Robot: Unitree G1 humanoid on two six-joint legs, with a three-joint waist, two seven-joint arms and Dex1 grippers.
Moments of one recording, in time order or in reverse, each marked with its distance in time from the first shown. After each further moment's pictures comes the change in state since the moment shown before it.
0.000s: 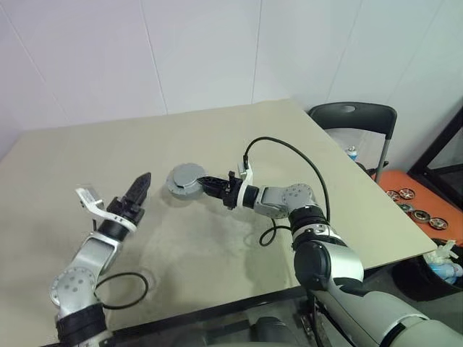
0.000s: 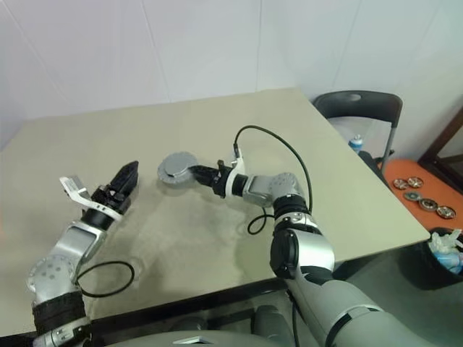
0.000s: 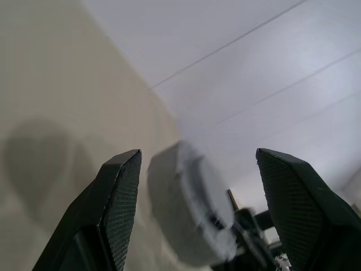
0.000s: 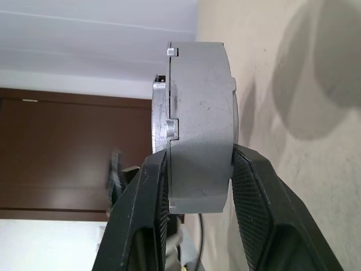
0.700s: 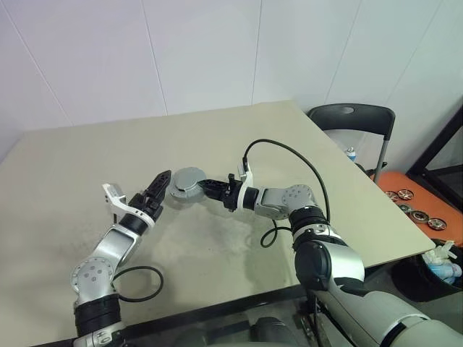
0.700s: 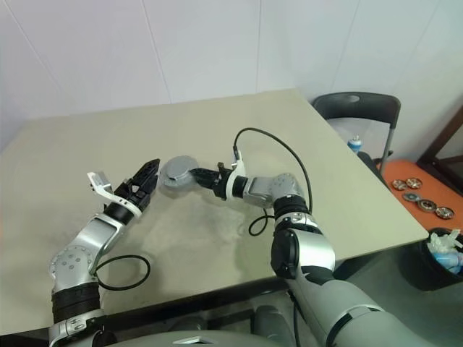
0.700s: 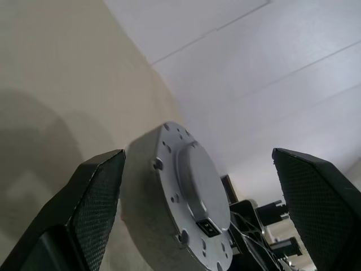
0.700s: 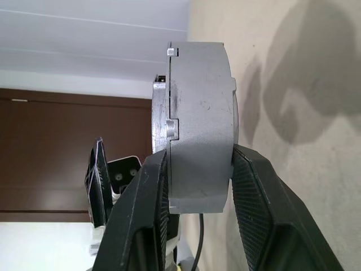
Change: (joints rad) left arm -0.076 -0.015 -0.075 0.051 0.004 -0.020 0.079; right arm 0.001 -0.007 0.013 0.013 -0.003 -0.006 -0.017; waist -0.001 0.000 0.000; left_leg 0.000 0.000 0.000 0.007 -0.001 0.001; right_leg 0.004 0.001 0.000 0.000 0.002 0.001
